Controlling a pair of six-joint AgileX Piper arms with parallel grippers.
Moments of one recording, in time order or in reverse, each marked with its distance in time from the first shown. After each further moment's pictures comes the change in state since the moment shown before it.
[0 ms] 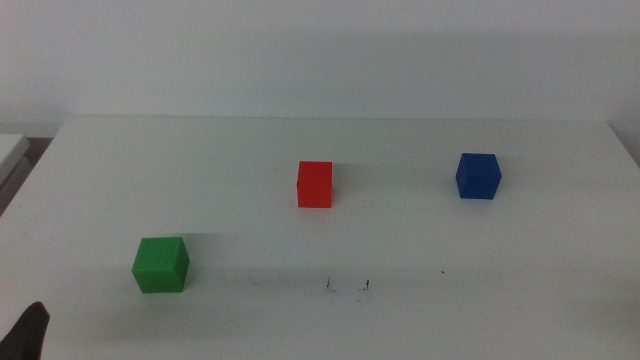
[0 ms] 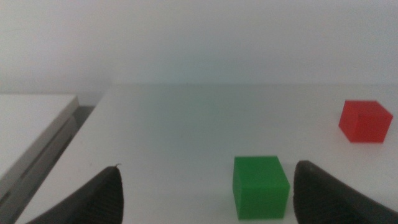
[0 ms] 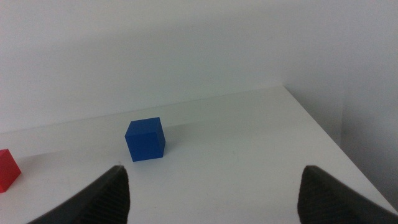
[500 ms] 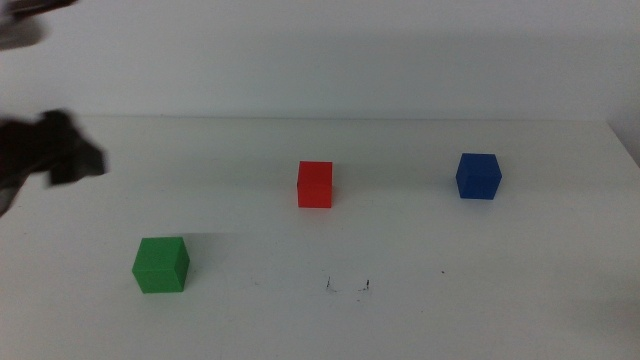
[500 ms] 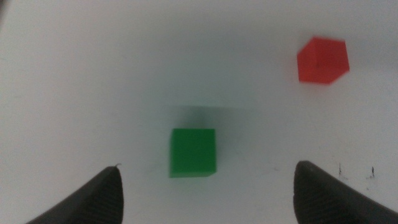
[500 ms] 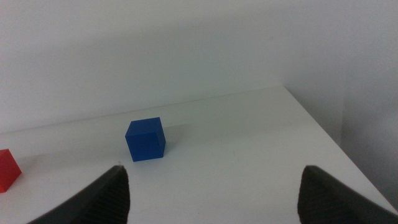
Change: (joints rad) left arm -0.019 1.023 -0.989 -0.179 0.673 0.000; right arm 0.000 0.000 0.000 0.000 0.000 0.000
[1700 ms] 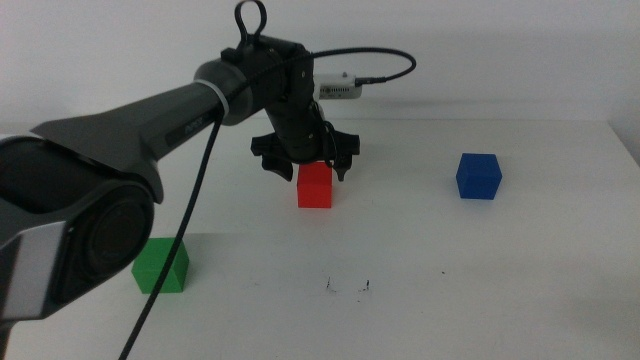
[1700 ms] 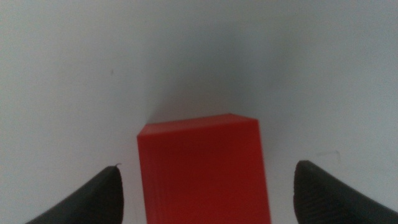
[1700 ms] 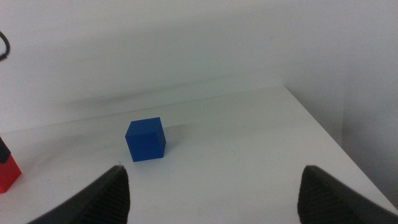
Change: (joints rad) left arm -0.428 1.291 -1.035 0.123 0.103 -0.273; right arm 0.000 0.000 0.000 0.000 0.000 0.004
